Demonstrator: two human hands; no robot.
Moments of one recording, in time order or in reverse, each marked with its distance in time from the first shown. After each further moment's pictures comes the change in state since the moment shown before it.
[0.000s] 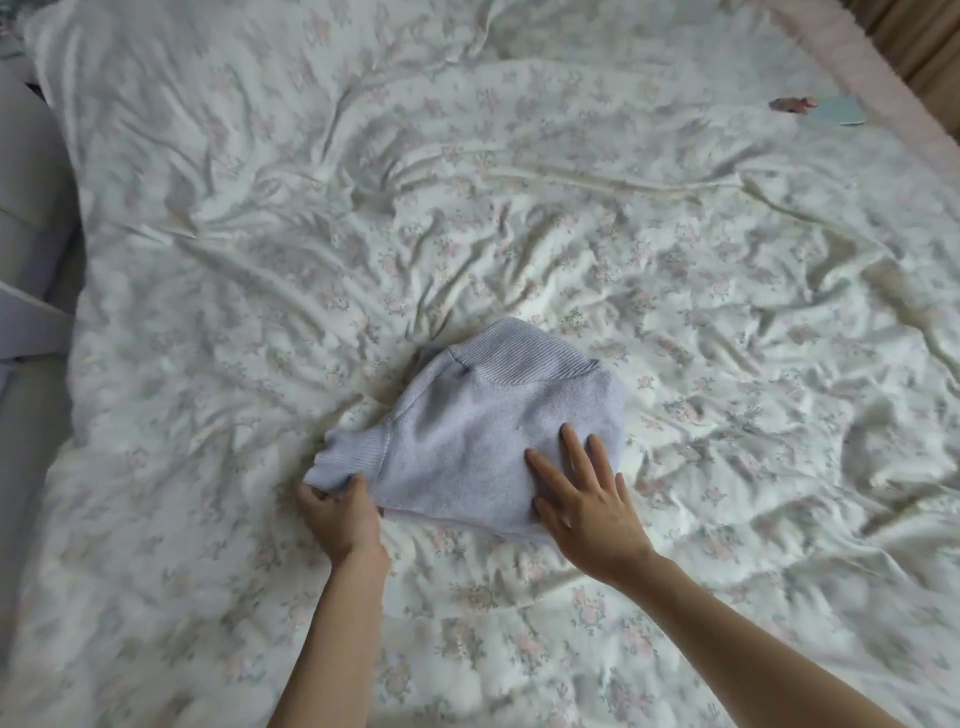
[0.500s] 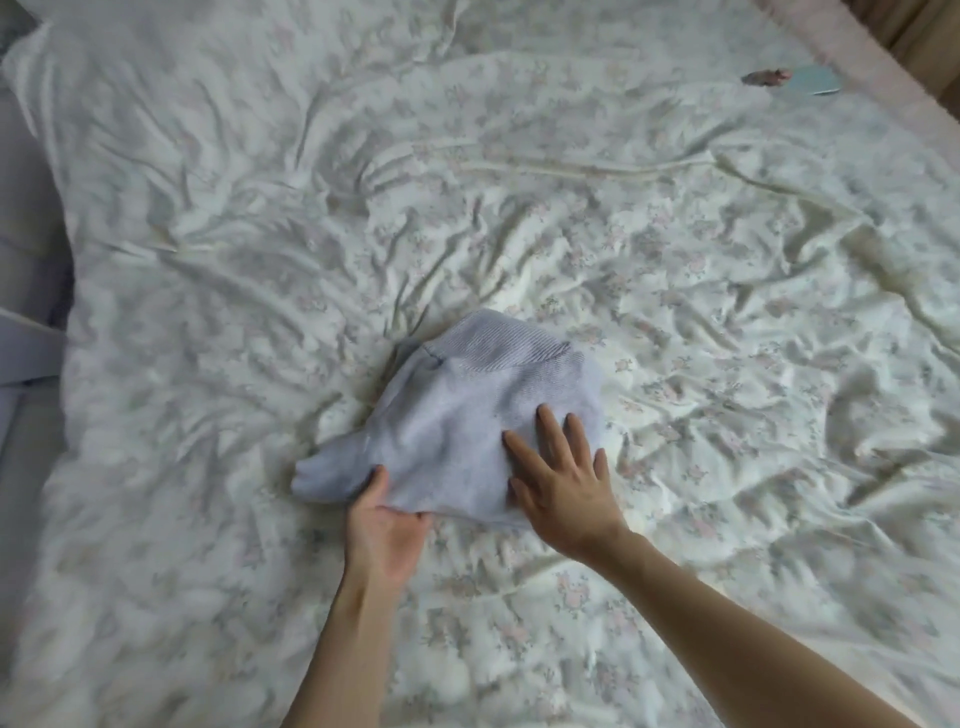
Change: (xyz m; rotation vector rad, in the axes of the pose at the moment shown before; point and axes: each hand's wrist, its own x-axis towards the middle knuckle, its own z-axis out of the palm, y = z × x) left_hand -0.058 0.000 0.005 -0.310 -0.696 -0.316; right_hand 0.001 0.002 -0.002 -0.020 0.049 -0.038
